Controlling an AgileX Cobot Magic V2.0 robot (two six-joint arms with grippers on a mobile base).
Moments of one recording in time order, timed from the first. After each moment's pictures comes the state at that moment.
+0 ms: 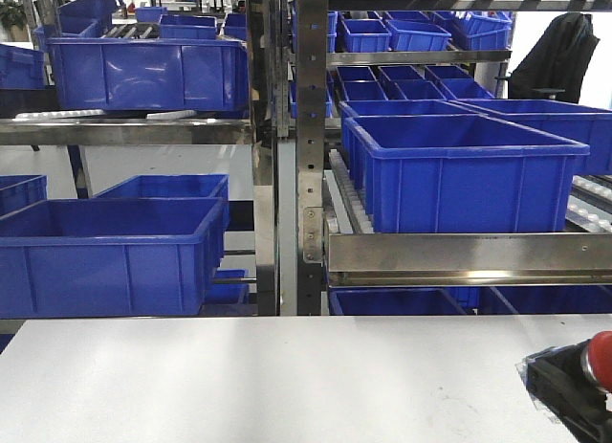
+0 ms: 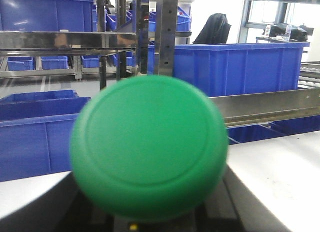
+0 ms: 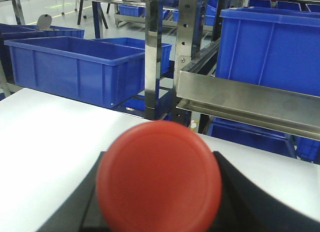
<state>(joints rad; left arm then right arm) -0.34 0.48 -0.43 0.27 0.06 -0.34 0.38 0.70 -0.61 -0.14 0.21 0.10</state>
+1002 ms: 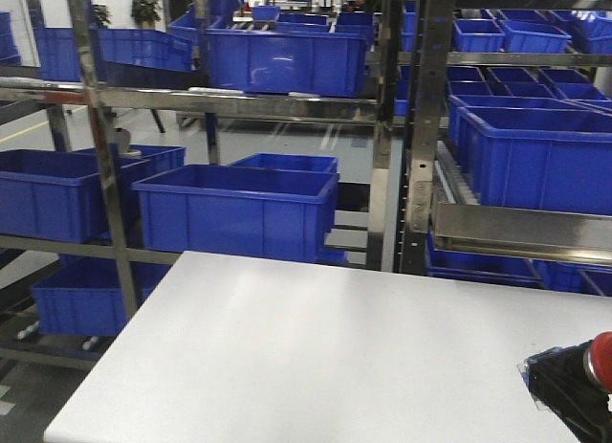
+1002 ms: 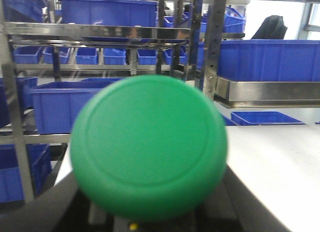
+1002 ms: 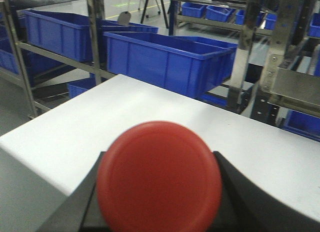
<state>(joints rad) -0.34 0.48 -0.43 0.27 0.05 -0.34 0.38 0.70 -0.61 -0.14 0.21 0.10</state>
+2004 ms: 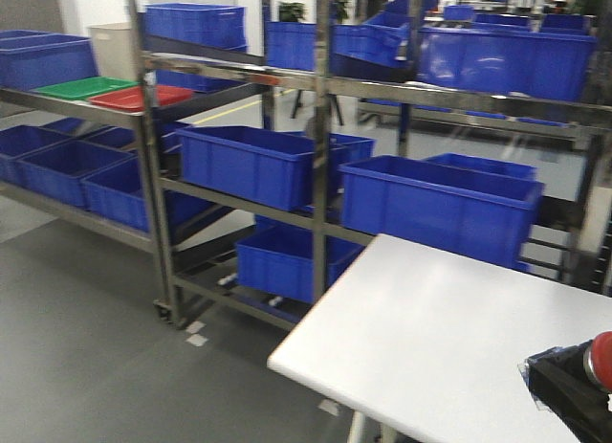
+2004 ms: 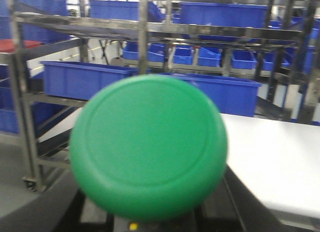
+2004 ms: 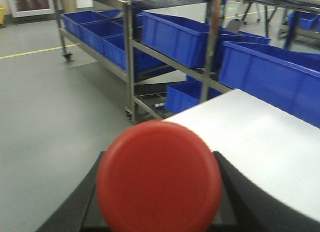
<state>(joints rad) -0.34 0.48 -0.43 0.27 0.05 -0.34 0.38 0.70 -0.61 -0.14 0.21 0.10</state>
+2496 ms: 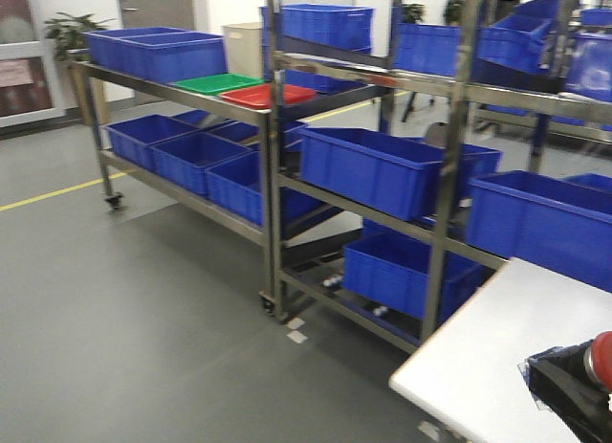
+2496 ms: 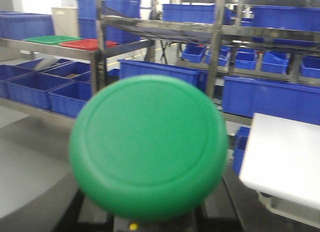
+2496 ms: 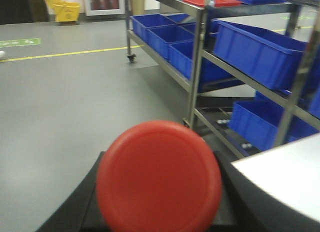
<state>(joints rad) -0.34 0.48 -0.43 0.27 0.05 -0.34 0.38 0.70 -0.61 -0.14 0.21 0.10</state>
